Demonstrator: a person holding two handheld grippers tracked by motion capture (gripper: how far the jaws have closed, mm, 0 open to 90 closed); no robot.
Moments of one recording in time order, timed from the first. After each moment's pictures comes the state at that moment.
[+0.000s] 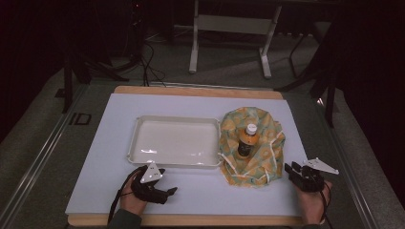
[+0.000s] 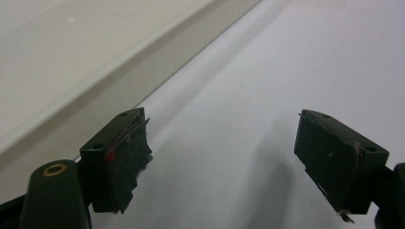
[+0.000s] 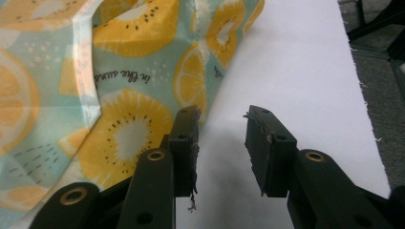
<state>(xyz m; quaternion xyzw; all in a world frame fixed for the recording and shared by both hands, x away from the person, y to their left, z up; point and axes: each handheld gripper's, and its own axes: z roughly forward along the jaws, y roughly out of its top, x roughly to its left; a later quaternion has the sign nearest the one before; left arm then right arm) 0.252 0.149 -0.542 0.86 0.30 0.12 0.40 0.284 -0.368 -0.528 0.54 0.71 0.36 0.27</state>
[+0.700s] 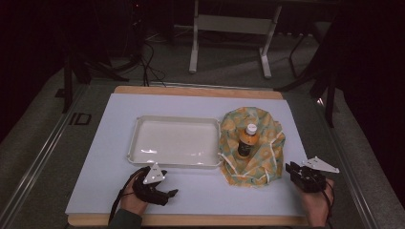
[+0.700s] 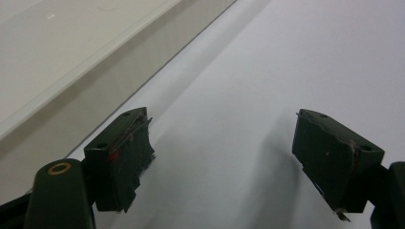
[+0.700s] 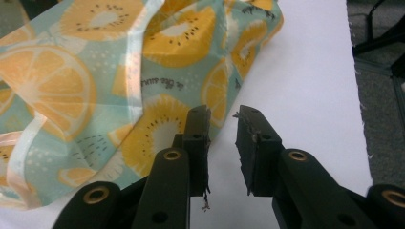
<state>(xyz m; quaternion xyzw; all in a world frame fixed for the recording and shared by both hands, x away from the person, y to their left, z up) 0.250 0.146 -0.542 0.87 0.28 0.12 0.39 0.277 -0.361 -0.507 0.50 0.74 0.35 0.27</state>
